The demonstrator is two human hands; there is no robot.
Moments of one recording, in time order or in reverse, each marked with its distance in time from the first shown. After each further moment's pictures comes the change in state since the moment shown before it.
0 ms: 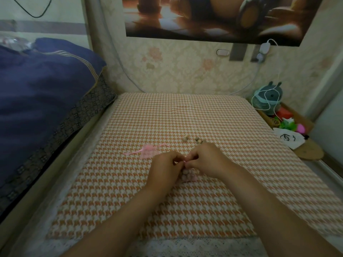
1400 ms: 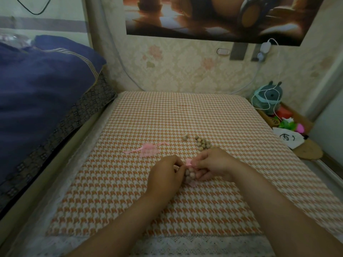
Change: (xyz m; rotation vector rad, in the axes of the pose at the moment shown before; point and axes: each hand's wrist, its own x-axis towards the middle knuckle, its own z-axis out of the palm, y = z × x) left_hand -0.022 0.004 0.003 0.093 0.033 -0.059; right_hand -0.006 0.020 -0.001 0.618 -0.186 0.364
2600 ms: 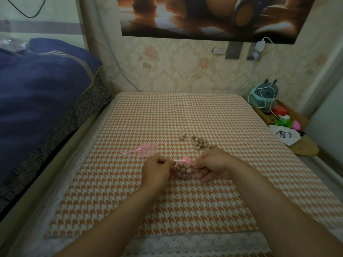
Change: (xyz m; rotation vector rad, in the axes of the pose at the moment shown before) left_hand 0.017 -0.021 0.008 -0.569 0.000 -0.482; right_hand 0.007 0.006 -0.006 -0.020 0.051 0.084
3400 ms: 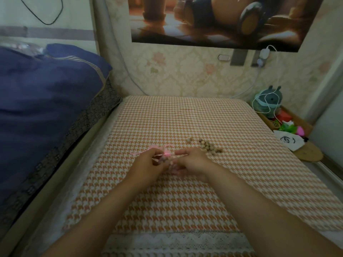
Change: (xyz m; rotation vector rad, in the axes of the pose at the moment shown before) left_hand -0.005 0.028 -0.072 0.470 -0.133 0.357; right_hand 0.001 -0.031 0.074 0.286 -0.024 -0.160
